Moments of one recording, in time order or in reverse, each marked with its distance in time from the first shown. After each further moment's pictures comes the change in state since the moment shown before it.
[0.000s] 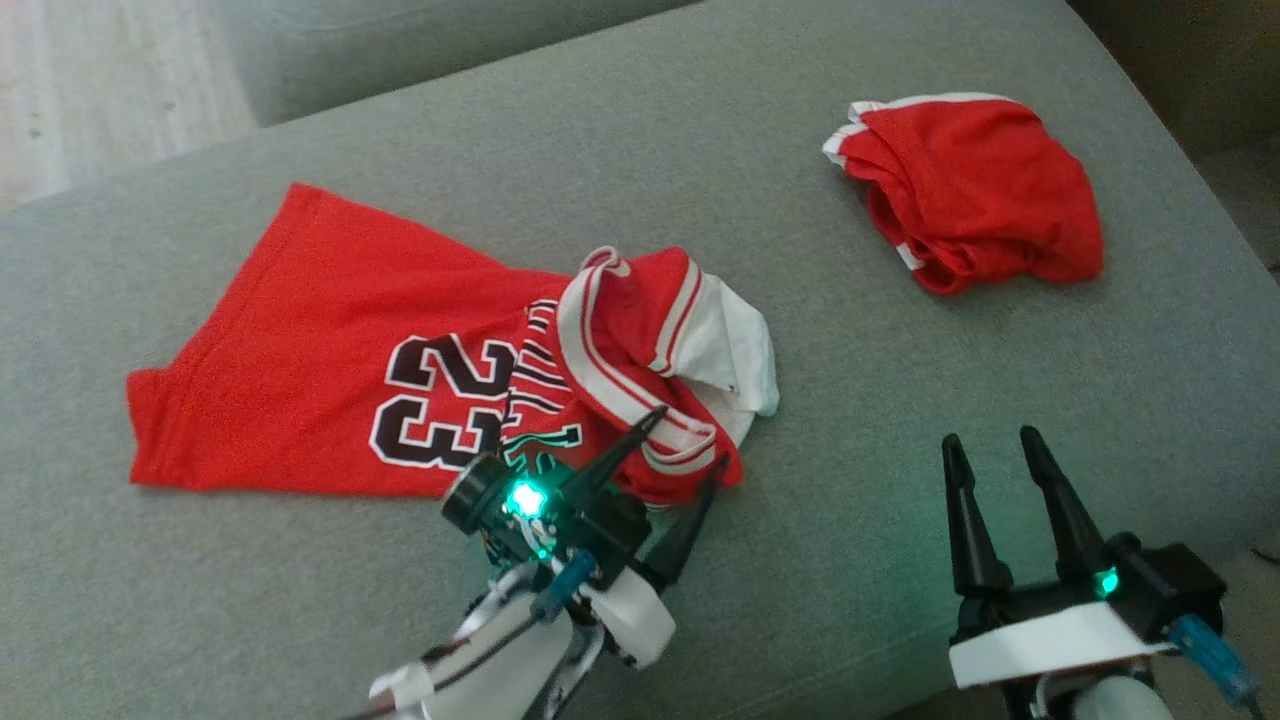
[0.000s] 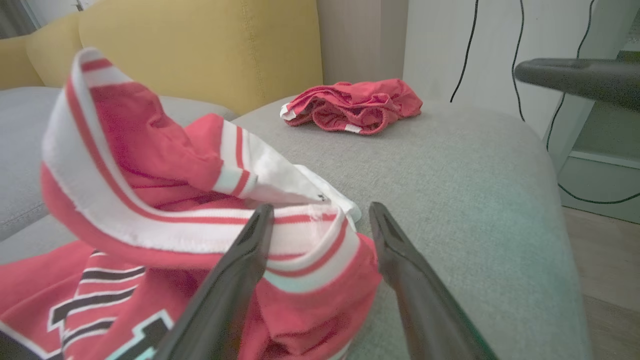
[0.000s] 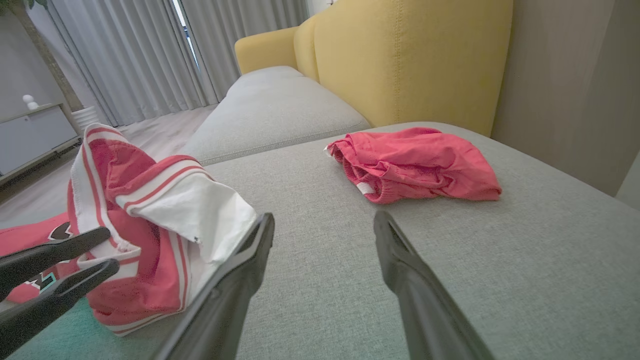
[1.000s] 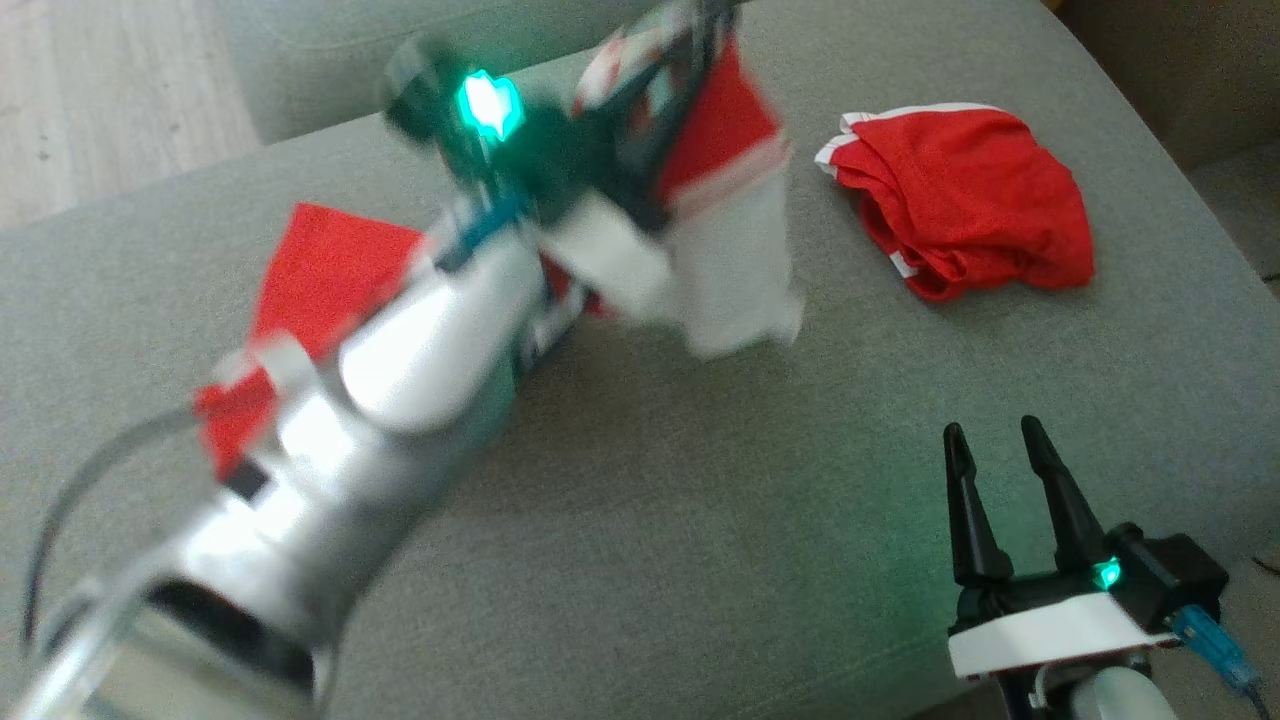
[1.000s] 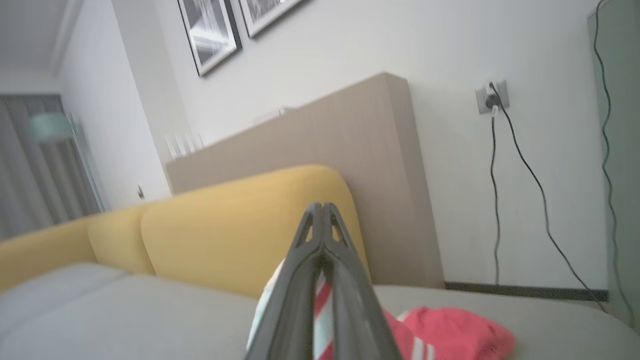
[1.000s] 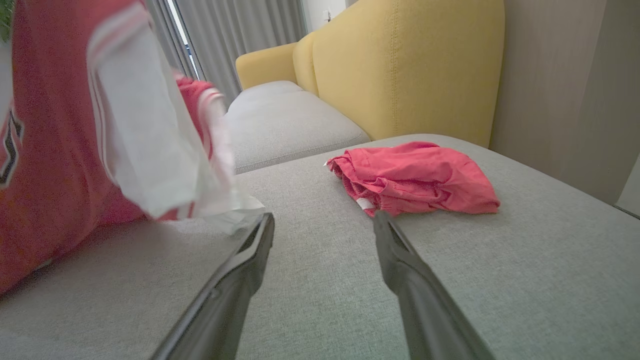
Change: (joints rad) left arm -0.518 0.022 0.062 -0.059 -0.160 -0.106 0.002; right arm -0.023 0.000 0.004 0.006 0.024 0.000 0.000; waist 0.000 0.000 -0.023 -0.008
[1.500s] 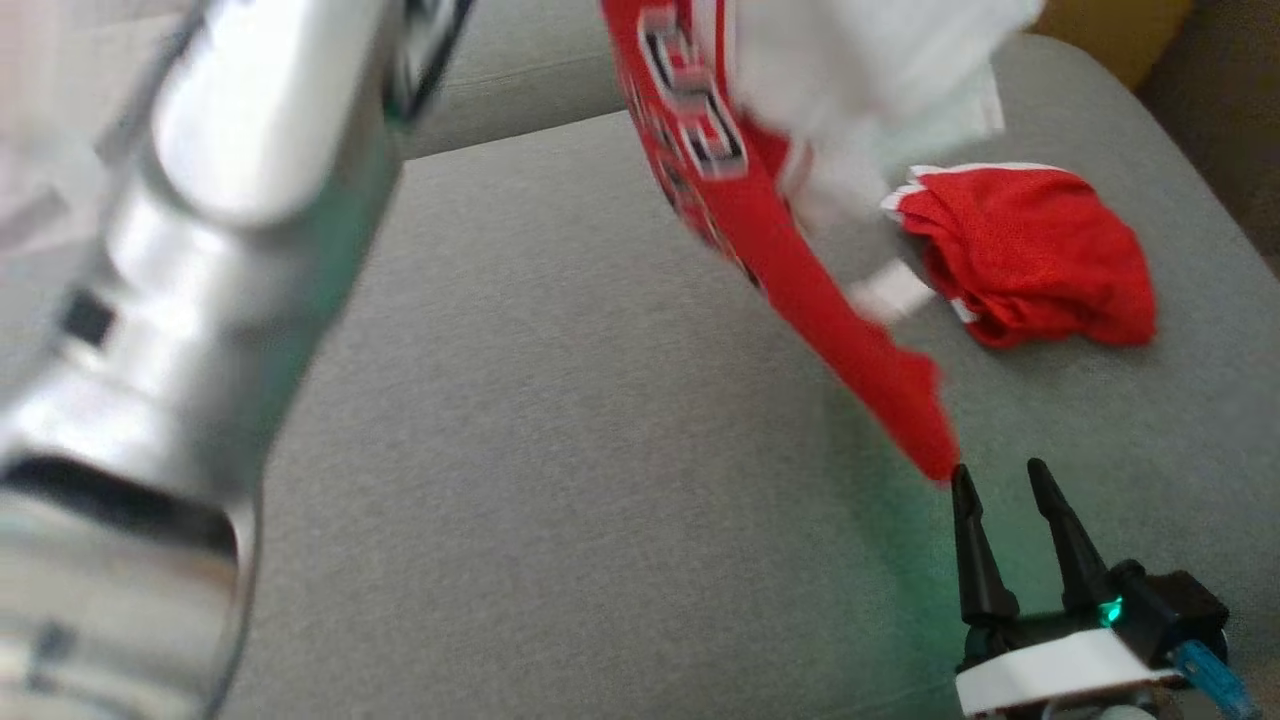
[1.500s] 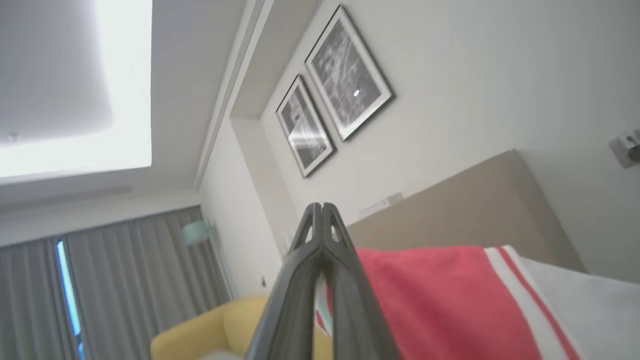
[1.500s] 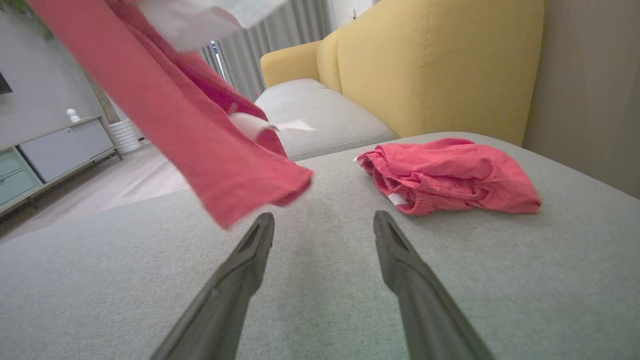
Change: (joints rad) left arm -0.323 0.051 0.161 0.069 0.027 0.020 -0.011; right arm 0.059 0.000 -0.014 0.010 -0.012 0.000 0.000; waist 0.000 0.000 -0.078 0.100
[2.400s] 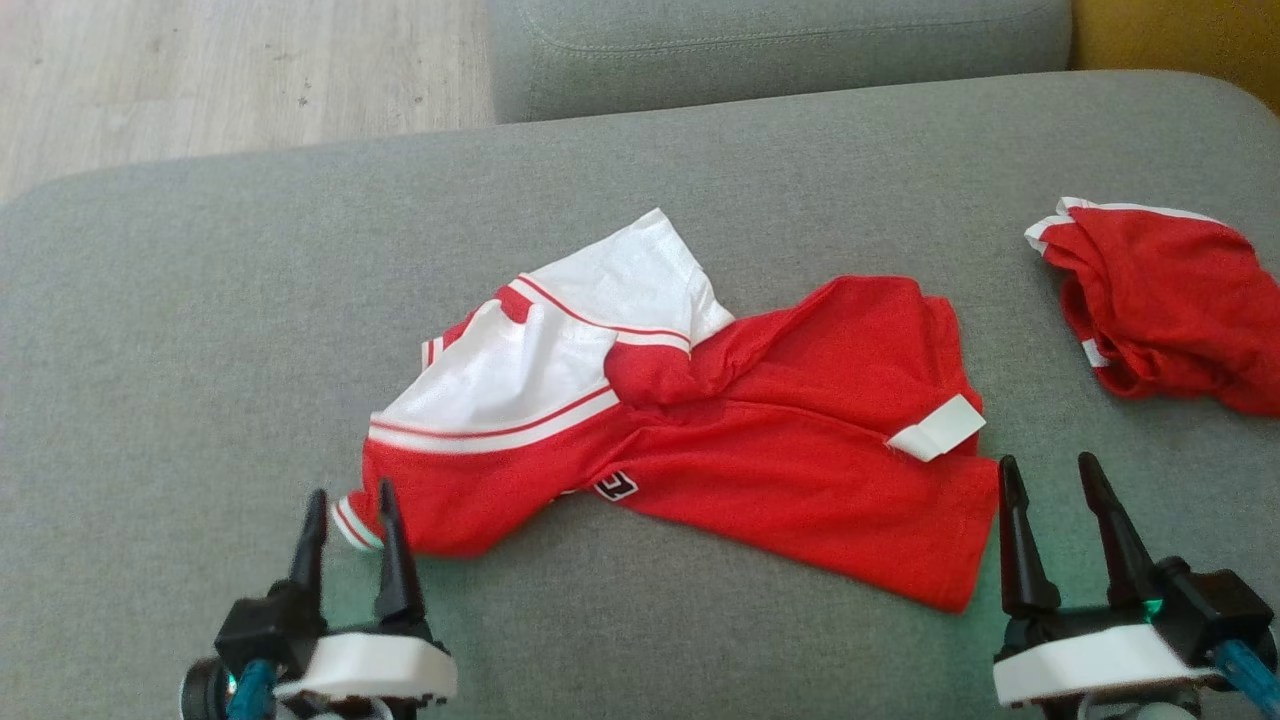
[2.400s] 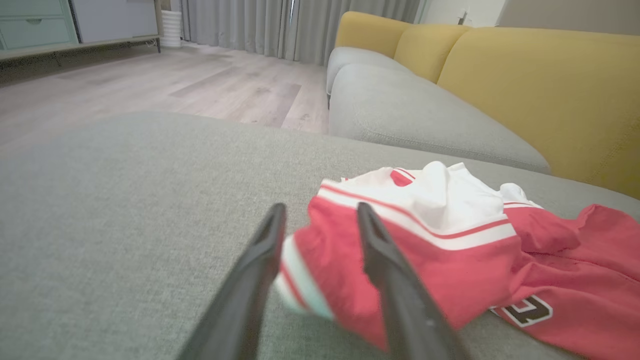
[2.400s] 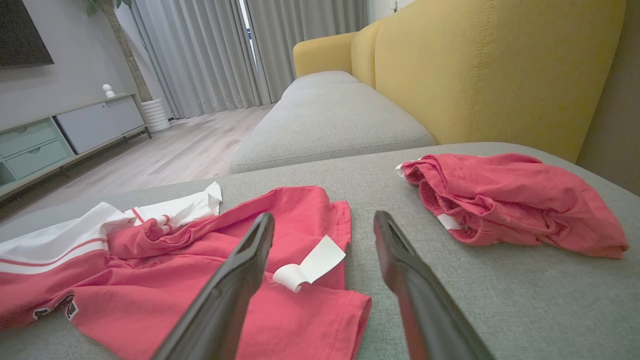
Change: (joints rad) left arm 1.274 -0.045 0.414 -0.317 -0.041 0.174 0.004; right arm 0.001 0.000 -0.080 -0.012 -0.035 0.000 0.000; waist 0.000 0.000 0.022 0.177
